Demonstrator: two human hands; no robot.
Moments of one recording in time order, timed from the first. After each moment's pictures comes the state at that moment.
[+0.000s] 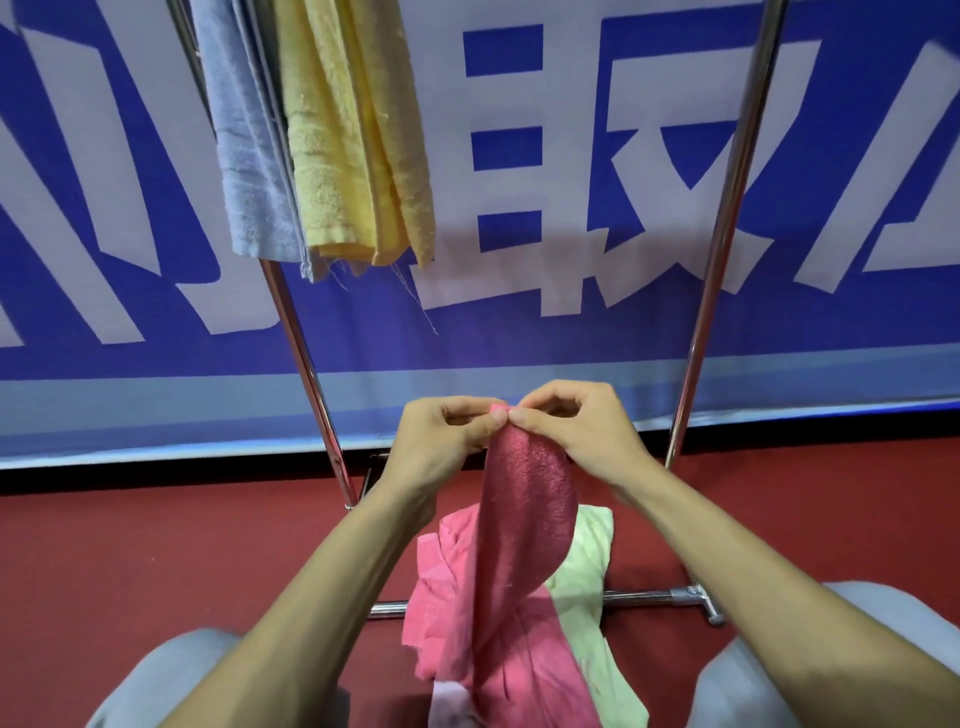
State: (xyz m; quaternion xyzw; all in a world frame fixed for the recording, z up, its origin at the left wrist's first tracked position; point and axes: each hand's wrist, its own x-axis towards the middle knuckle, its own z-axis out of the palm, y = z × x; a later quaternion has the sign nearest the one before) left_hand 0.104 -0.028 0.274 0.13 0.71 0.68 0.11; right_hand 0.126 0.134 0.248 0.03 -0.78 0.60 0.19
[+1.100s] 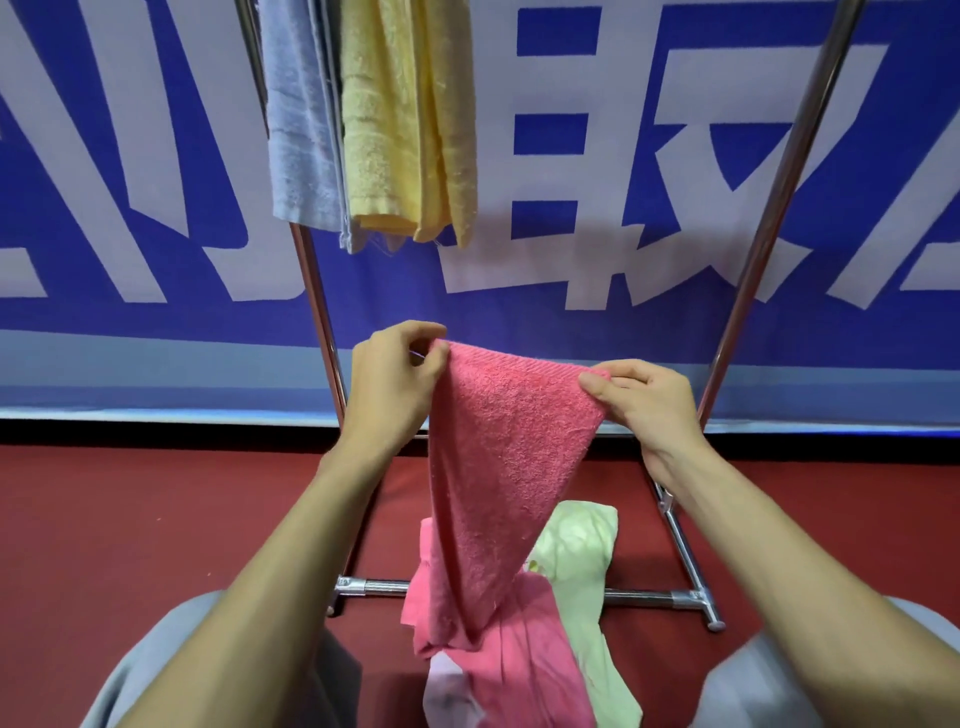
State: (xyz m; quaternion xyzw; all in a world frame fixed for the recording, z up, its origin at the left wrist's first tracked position) left_hand 0.073 -0.073 0.297 0.15 0.86 0.42 -0.24; right_hand 0.115 0.153 0.249 -0.11 -0.66 0.72 0.21
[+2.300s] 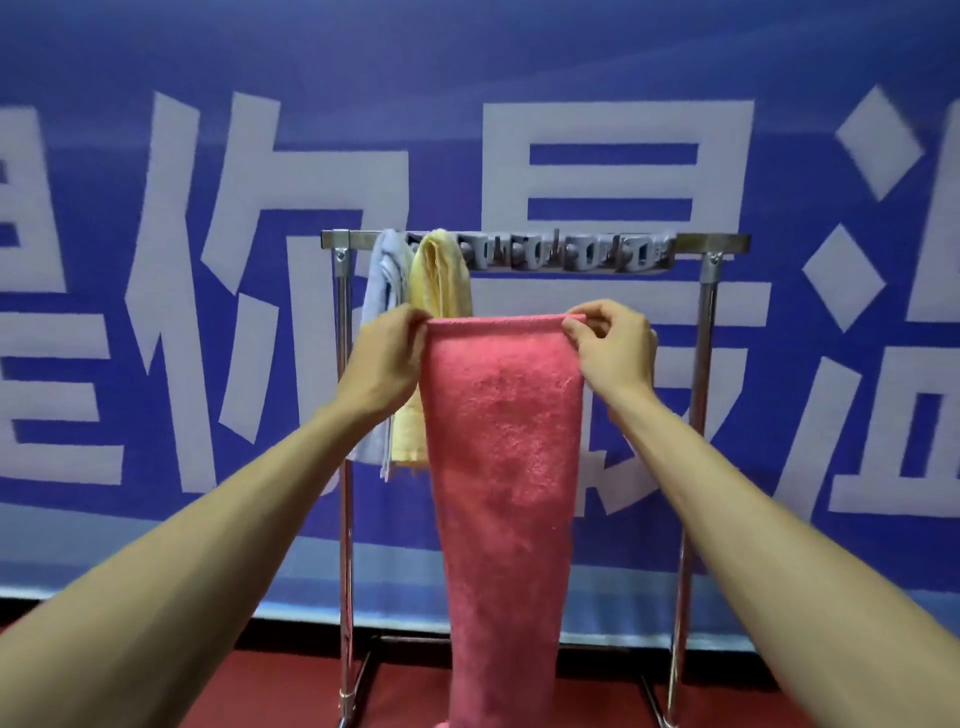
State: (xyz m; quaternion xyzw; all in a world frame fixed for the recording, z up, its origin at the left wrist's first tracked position) left_hand 0.091 -0.095 0.535 0.27 0.79 0.35 -0.43; right_hand 0.139 0.125 0.543 0.01 -0.74 0.44 0.51
